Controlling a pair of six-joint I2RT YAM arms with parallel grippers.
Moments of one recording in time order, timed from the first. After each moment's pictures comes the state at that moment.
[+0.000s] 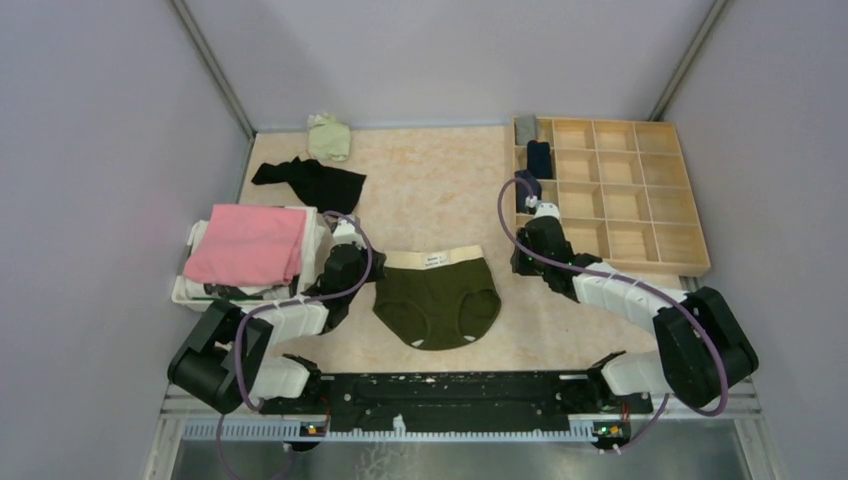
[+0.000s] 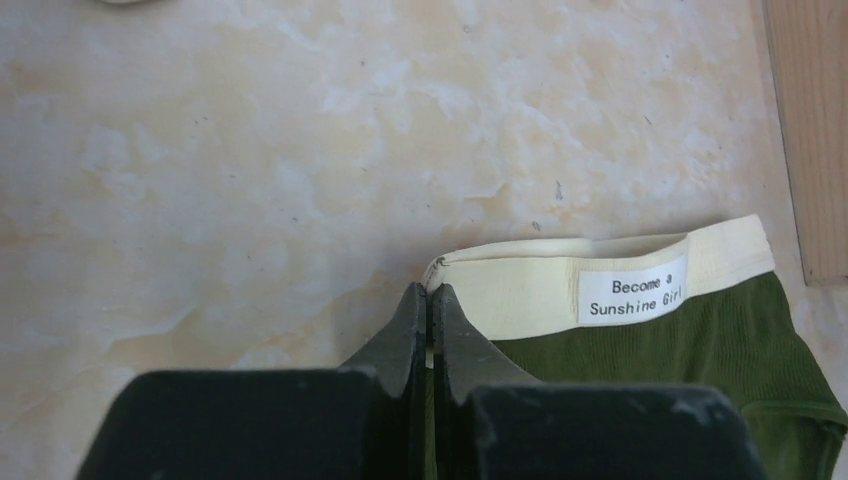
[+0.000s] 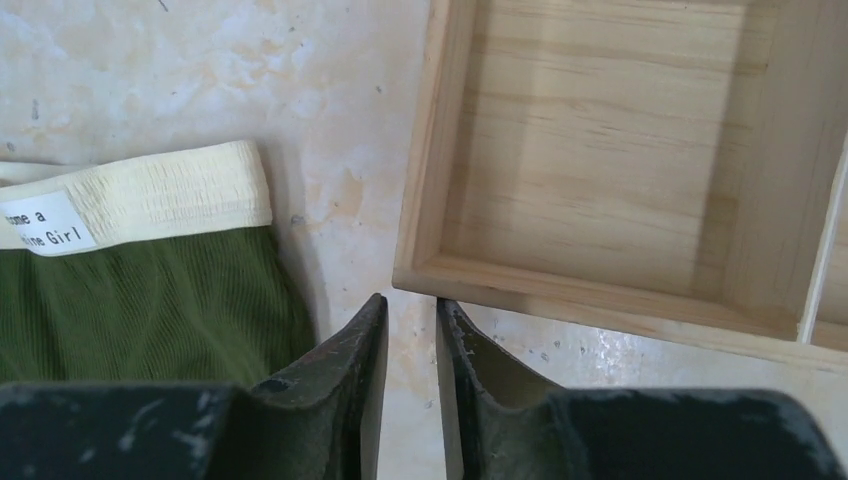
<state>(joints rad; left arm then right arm) -0.47 1.30 0.31 0.57 -0.15 -0.55 0.50 1.32 0.60 -0.03 0.17 0.44</state>
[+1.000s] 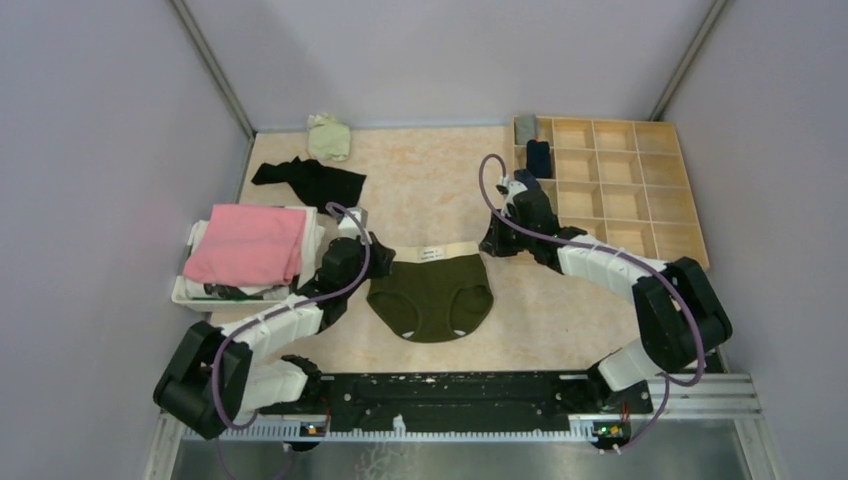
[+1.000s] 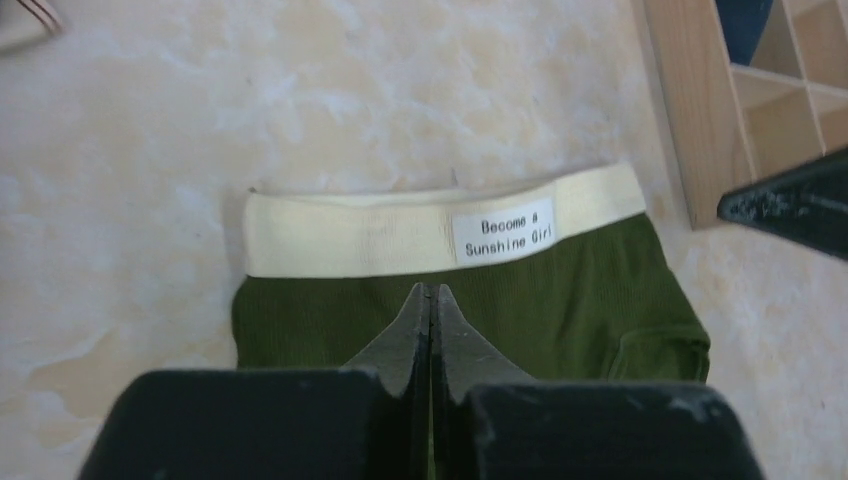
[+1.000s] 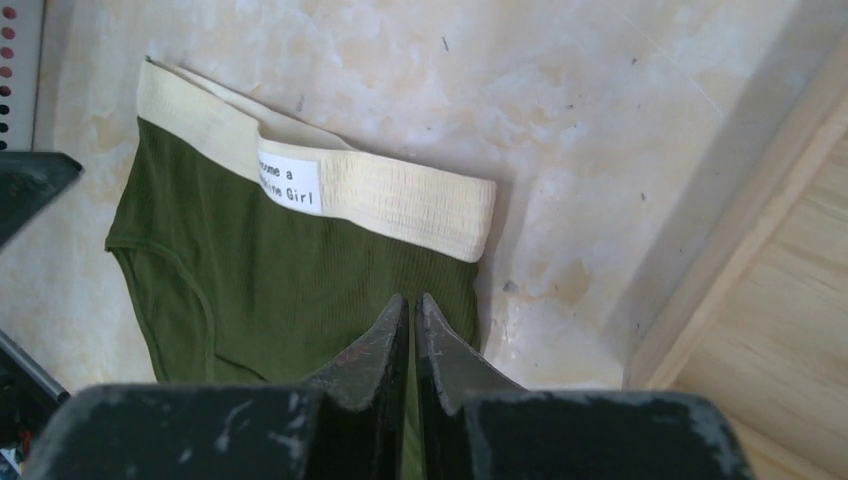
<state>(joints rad) -0.49 1.14 0.40 0.38 -0.09 -0.53 0.50 1.47 0.81 -0.02 -0.21 0.39</state>
